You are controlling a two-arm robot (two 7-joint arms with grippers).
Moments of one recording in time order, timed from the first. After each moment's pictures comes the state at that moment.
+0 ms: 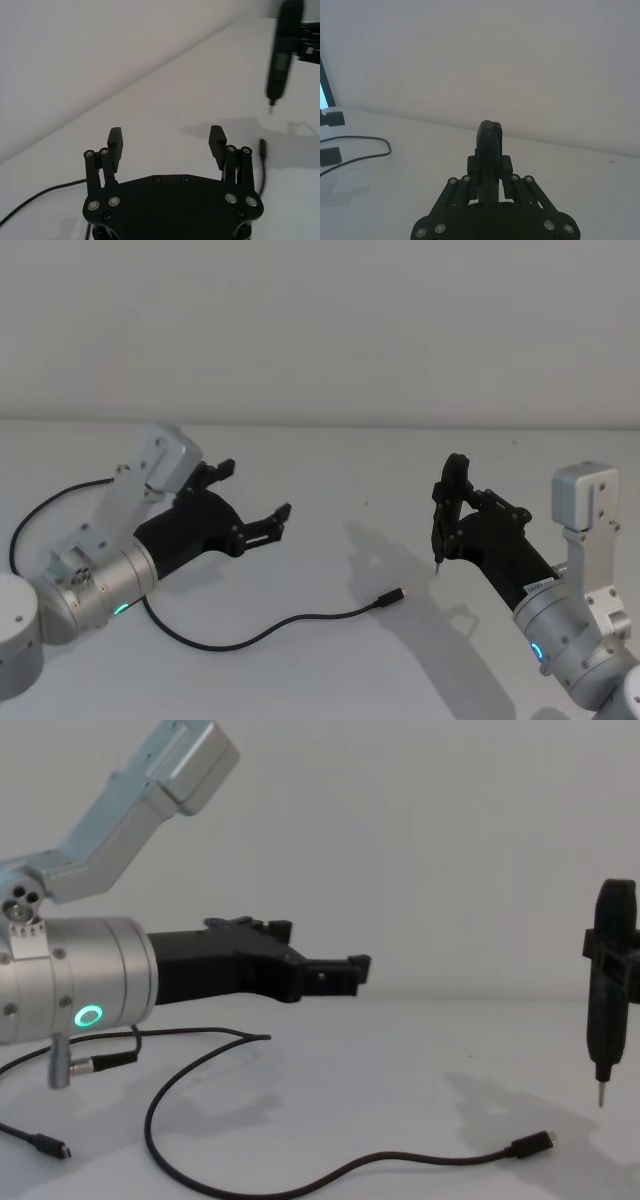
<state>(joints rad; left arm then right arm) -0.36 0.42 0.50 -1.61 -0.33 0.13 -0.36 -0.01 0.34 -0.23 -1.77 0.29 0.03 0.07</state>
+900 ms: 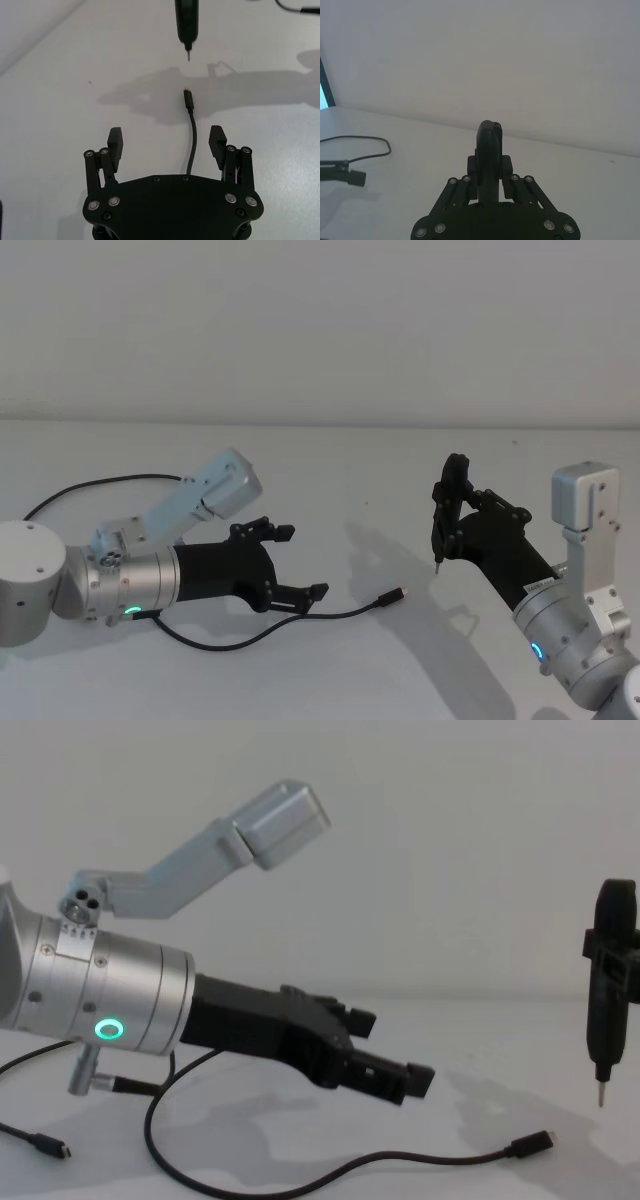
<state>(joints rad) -0.57 0.46 0.68 -1.47 -0.35 0.25 -0.72 -0.01 0.34 -0.23 -1.77 0.29 0.03 0.07</state>
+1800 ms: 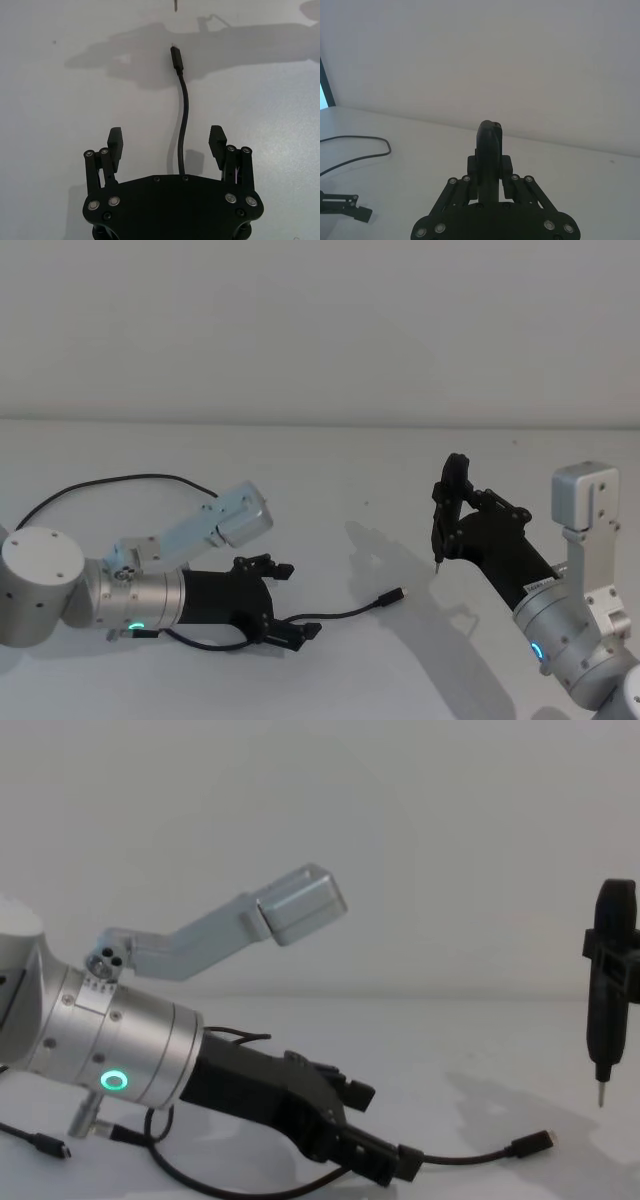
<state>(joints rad) -0.63 0.45 0.78 -1.35 -0.32 0.26 -0.80 -0.01 0.34 -0.23 -1.77 0.29 0.03 0.07</state>
